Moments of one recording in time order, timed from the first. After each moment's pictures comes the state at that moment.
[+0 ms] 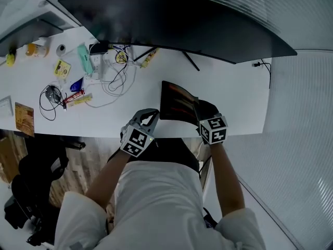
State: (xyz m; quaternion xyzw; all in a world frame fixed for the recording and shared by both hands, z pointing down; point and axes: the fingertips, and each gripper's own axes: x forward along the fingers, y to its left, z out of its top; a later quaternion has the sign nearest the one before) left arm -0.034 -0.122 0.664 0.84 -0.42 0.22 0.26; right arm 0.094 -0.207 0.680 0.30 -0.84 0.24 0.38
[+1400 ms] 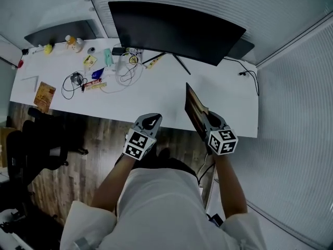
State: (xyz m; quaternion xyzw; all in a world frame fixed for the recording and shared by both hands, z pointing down) left arm 0.049 -0.011 0.523 0.81 -0.54 0.15 0.17; right arm 0.209 -0.103 0.525 0.32 -0.90 0.19 0.22
